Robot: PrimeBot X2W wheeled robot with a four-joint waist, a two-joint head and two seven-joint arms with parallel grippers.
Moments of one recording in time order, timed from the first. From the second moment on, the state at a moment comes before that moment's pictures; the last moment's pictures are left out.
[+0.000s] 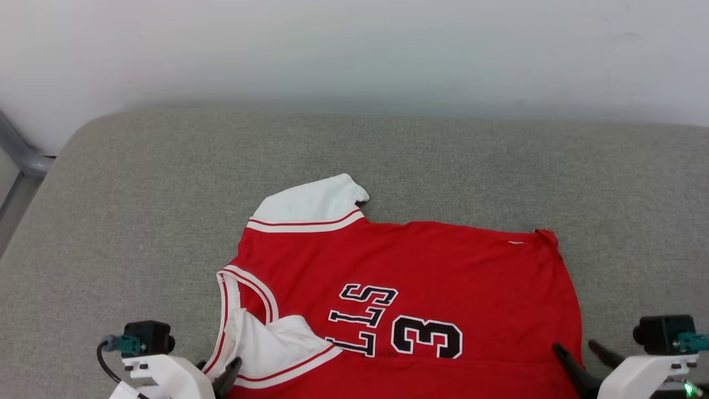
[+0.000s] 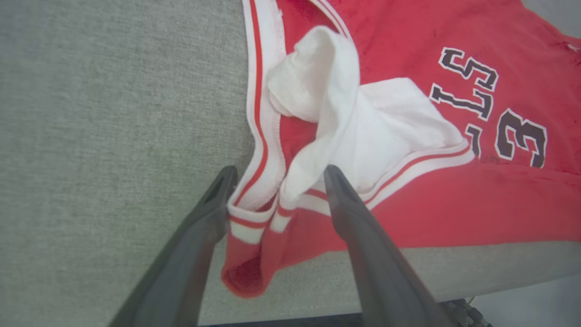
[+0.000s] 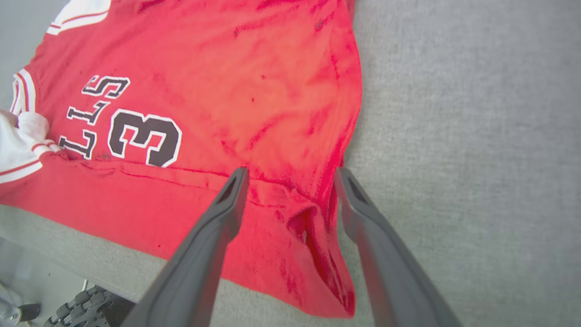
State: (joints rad) left arm -0.01 0.55 -0.45 0.08 -0.93 0.18 0.32; right arm 0.15 -0.21 -0.03 -0.06 0.45 0.13 0.56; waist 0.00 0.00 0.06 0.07
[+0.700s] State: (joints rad) left arm -0.28 0.47 -0.40 0.06 -0.67 0.16 -0.14; right arm -0.01 -0.09 -0.14 -0.23 0.21 0.13 0.14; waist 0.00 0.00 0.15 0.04
